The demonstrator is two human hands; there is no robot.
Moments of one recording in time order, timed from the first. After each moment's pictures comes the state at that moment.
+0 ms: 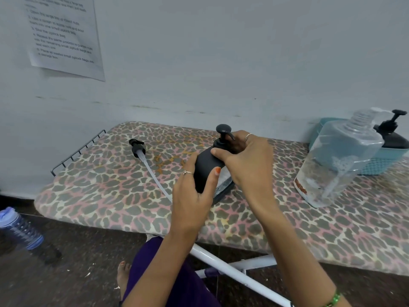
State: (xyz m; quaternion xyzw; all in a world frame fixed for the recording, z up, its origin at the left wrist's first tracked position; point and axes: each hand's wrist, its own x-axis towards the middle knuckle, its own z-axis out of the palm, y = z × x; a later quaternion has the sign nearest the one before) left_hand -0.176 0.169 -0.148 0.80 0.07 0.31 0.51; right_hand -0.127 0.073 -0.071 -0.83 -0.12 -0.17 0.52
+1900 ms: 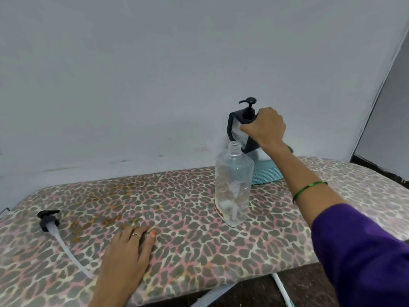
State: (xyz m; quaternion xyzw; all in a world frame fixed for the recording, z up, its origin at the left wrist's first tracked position) left_hand -0.155 0.159 -0.159 0.98 0.02 0.14 0.17; right_hand 0.020 -0.156 0.014 -0.91 0.09 -0.31 0.26
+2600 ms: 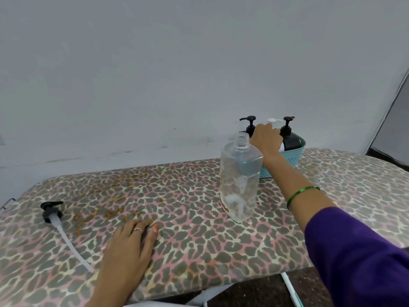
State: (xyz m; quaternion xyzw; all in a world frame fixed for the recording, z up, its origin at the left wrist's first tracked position) left_hand -0.154 0.156 -0.162 0.98 0.02 0.15 0.17; right_hand 0.040 -0.145 -0.042 -0.96 0.12 -0.19 0.13
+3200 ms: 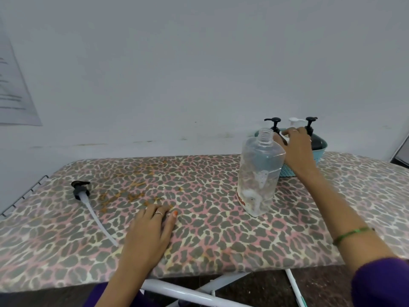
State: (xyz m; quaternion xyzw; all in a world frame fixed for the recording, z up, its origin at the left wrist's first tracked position) left_hand -0.154 0.158 -0.169 0.97 0.01 0.17 0.17; right_hand 0.008 -0.170 -0.066 -0.91 0.01 -0.27 0.31
